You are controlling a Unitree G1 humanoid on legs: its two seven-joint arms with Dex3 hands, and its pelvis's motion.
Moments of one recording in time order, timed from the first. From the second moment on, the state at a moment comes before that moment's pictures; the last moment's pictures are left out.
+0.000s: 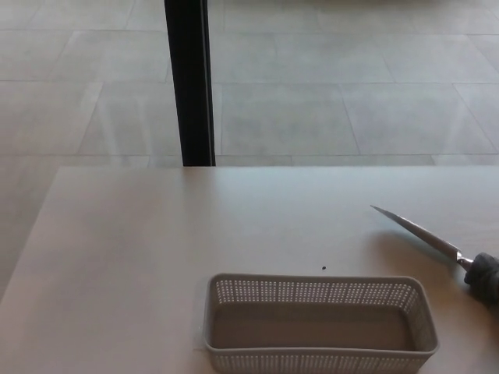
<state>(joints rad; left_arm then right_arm) 0.11 0.58 0.16 1.33 0.04 -0.09 -0.18 -0.46 -0.67 0.52 0.91 -0.66 0.09 -0.35</state>
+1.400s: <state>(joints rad) 0.13 0.59 0.19 1.33 0.03 -0.09 -0.20 -0.20 -0.76 0.18 0.77 -0.57 -0.46 -0.61</state>
